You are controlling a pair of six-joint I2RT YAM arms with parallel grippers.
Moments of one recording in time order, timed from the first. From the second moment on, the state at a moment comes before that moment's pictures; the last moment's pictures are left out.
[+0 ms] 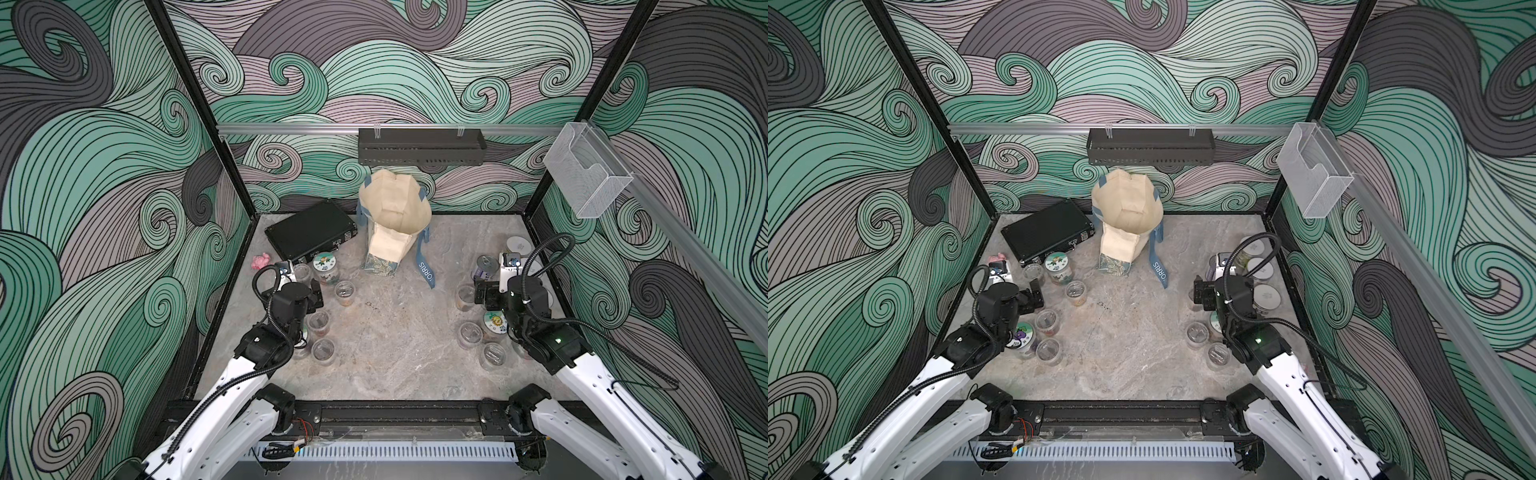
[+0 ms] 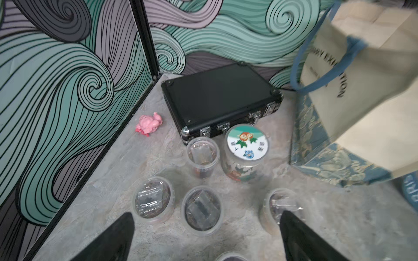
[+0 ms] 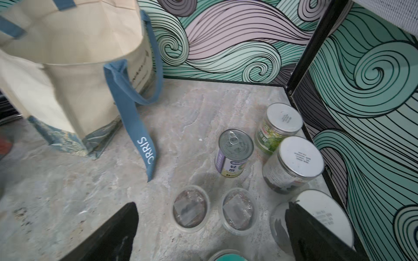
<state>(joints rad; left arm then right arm) -0.41 0.76 0.57 -0.36 -0.60 -0.30 0.41 0.79 0.68 -0.37 0.44 0.07</state>
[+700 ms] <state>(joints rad) -0.07 1.13 0.46 0.04 -0.37 -0.14 0.08 1.31 0.56 0.24 0.22 -0.02</state>
